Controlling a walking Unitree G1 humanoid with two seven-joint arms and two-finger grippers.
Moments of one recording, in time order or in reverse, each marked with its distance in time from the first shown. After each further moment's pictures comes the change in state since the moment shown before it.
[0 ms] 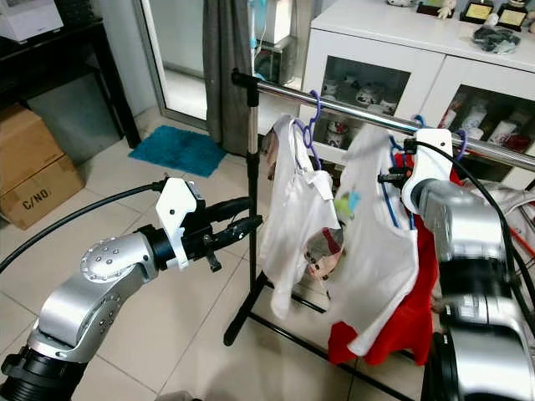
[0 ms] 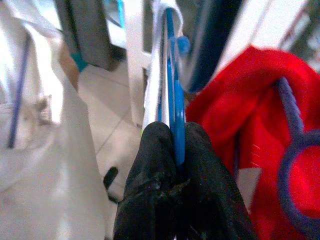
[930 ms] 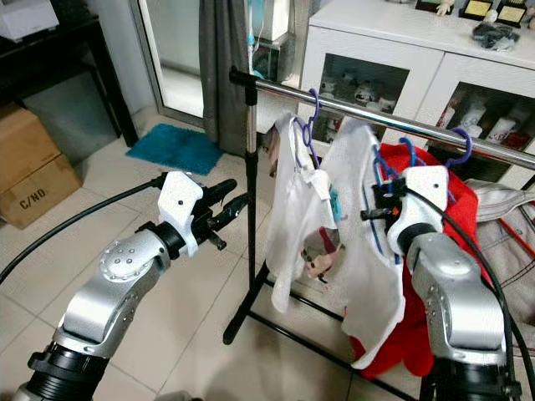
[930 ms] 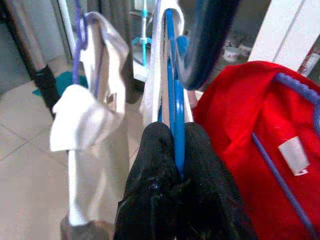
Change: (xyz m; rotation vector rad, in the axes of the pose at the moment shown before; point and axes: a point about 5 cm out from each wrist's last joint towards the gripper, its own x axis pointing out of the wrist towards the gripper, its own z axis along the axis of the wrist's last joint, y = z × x) left arm 0.013 0.013 -0.010 0.043 -0.009 0.294; right arm -0.062 0.040 -0.037 -0.019 -0.172 0.052
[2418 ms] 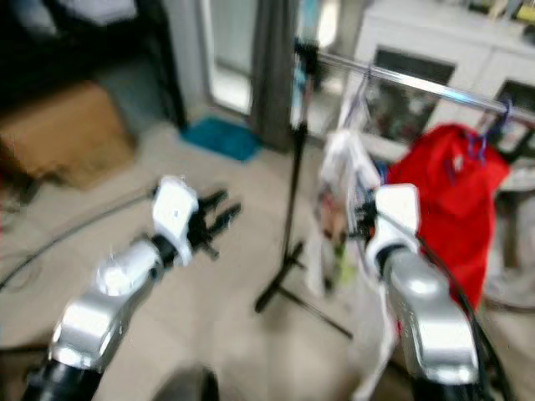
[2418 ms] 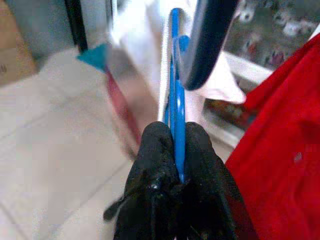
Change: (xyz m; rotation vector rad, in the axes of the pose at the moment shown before) left arm -0.009 0.001 -0.012 0.001 0.049 0.027; right arm -0.003 0.024 -0.028 -0.038 0.094 -0.013
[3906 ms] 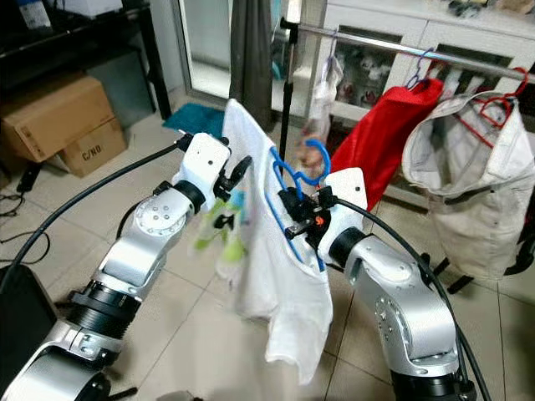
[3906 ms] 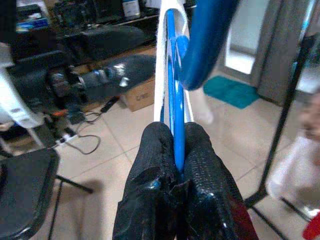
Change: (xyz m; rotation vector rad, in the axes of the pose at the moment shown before) left arm 0.061 0.024 0.029 0.224 -0.008 0.174; right arm -0.011 0.065 0.047 0.122 -0.215 0.562
